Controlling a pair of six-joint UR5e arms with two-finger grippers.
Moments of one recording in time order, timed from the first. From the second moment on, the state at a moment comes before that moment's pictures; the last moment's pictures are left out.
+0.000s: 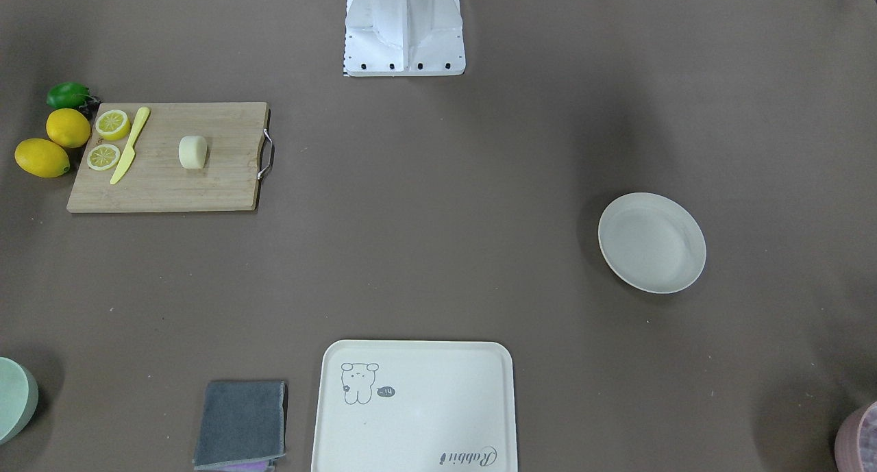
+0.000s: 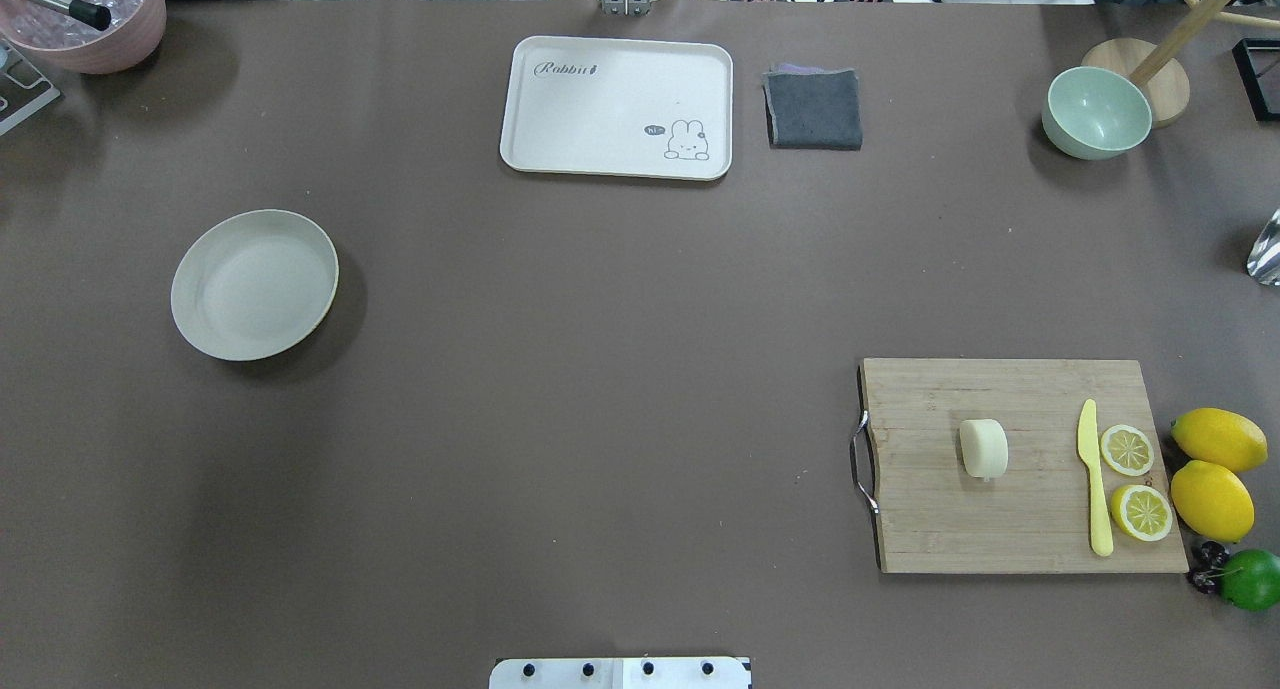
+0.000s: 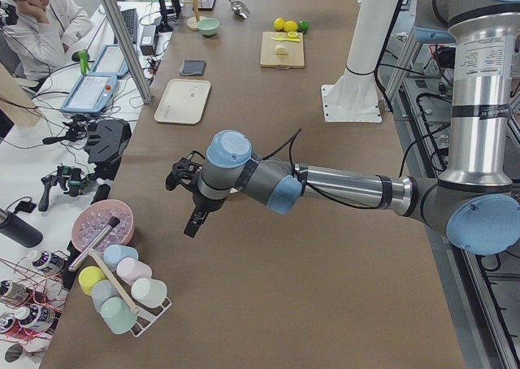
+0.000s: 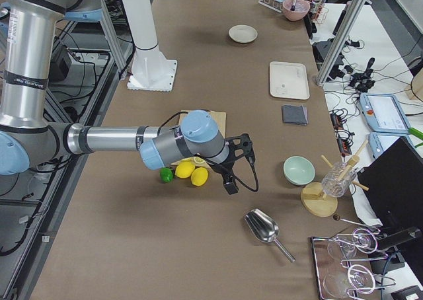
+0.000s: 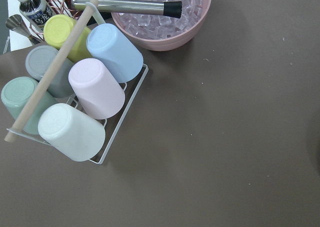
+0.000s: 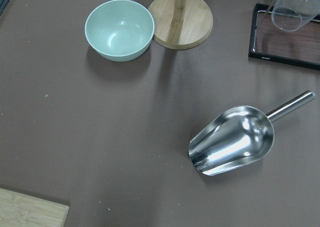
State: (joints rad) left arm -1.55 -1.54 -1.73 -1.95 -2.27 -0.06; right arm 1.60 -1.81 1.85 -1.15 2.36 0.12
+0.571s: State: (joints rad) left arm -1.32 -1.61 -1.62 -2.07 -2.27 -0.40; right arm 1.26 -1.72 1.86 -1.08 2.27 0.66
